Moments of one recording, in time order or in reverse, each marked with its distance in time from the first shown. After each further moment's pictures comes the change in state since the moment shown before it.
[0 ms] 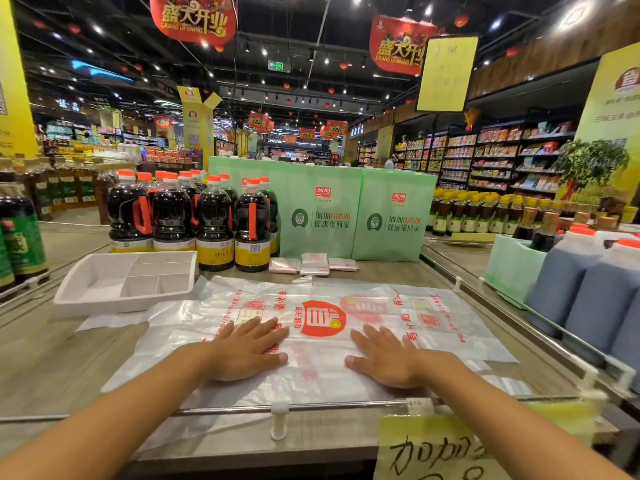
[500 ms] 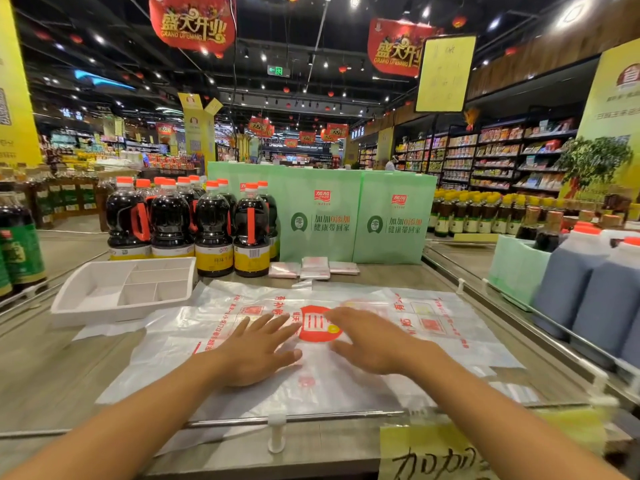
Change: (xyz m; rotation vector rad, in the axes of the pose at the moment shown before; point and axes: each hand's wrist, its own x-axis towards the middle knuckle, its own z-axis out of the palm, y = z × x) left_hand 0.016 0.015 0.001 -0.016 0.171 0.019; right_hand -0.009 -0.044 -0.040 -0.014 0.402 -0.301
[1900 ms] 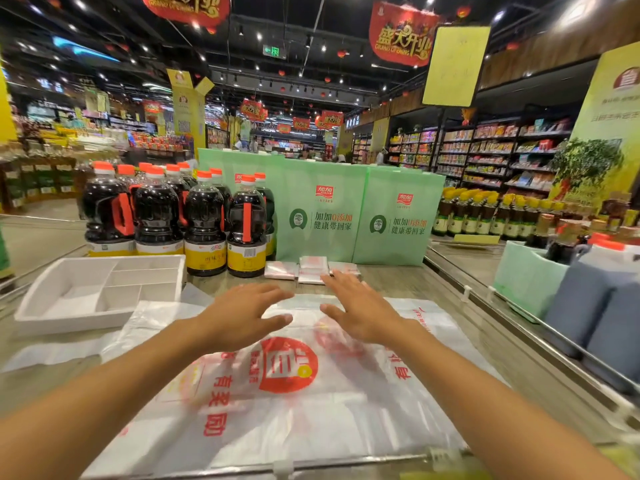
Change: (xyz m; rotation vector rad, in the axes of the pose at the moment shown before) left_hand 0.023 -0.030 -0.066 -0.079 0.270 0.124; right_hand 0.088 0.039 0.001 -0.007 0.081 0.121
